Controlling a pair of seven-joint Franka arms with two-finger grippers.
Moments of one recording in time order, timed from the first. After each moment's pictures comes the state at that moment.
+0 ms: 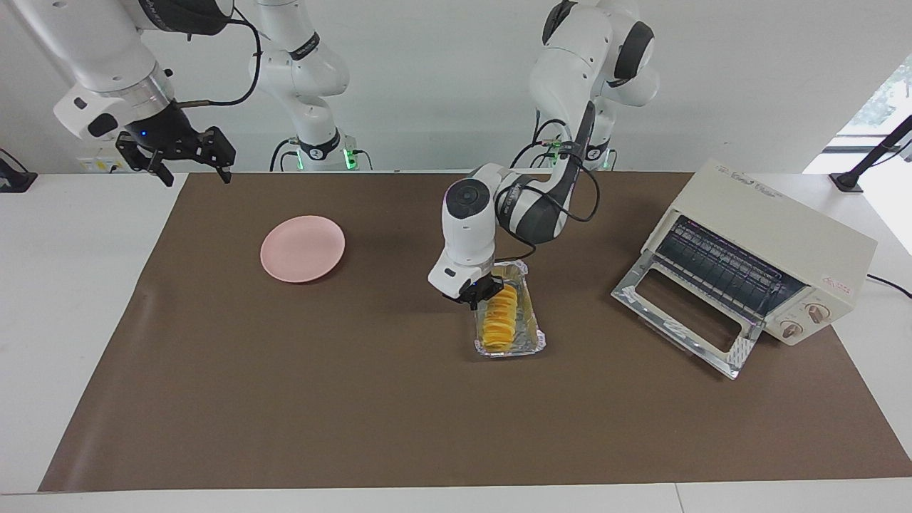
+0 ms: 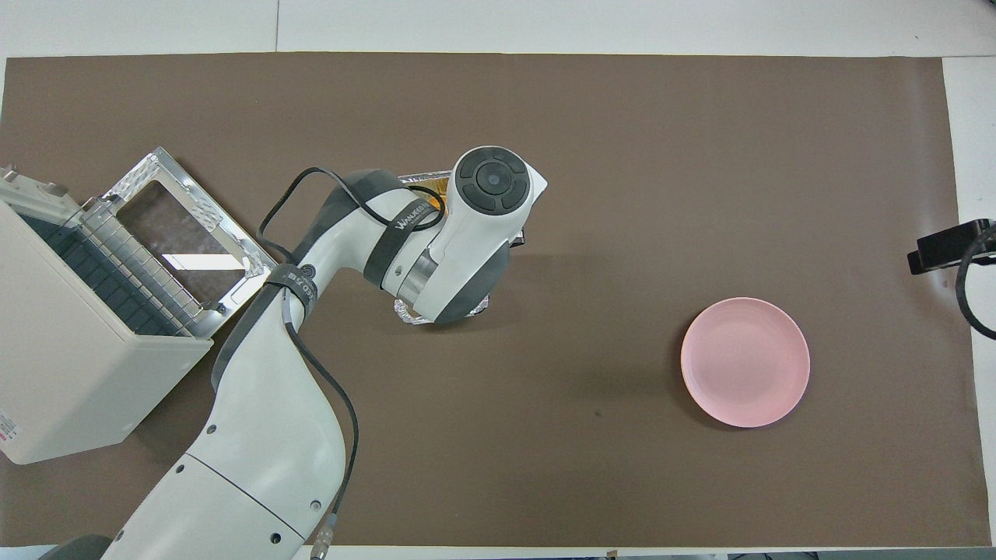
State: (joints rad) left arm -0.67 0.60 0.01 -1.43 0.08 1.99 -0.72; right arm -0.10 -0.03 0.02 -1.57 -0.01 1.46 -0.14
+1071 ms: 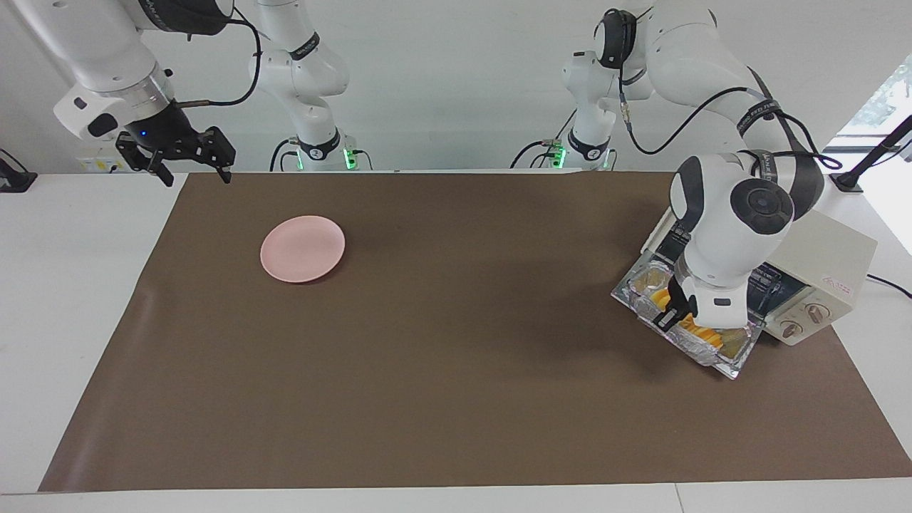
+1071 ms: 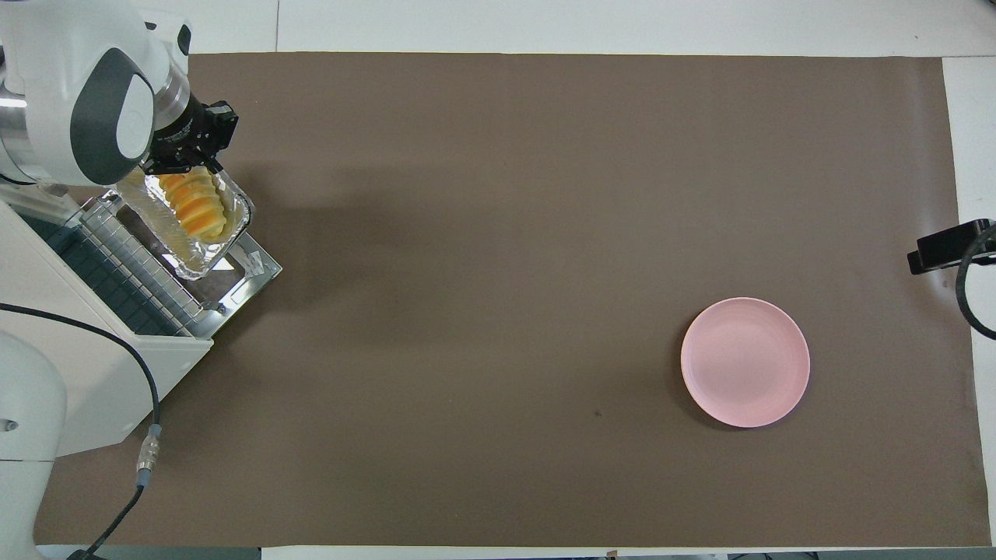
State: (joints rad) left arm -0.31 0.53 0.22 -1.26 0.01 1.67 -0.73; right arm -0.10 -0.03 0.02 -1.57 -0.01 1.46 -0.14
